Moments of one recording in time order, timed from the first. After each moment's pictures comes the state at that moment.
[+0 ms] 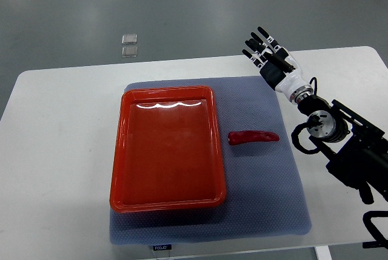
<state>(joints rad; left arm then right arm) -0.05 0.00 0.07 -0.17 0.12 0.01 0.03 0.66 -0.12 0.90 0.72 -0.11 0.27 0.27</state>
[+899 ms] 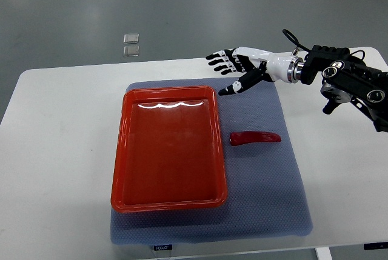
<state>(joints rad) -0.05 0.00 0.07 -0.17 0.12 0.01 0.03 1.03 -0.39 0.34 0.88 -0.88 0.44 0.18</state>
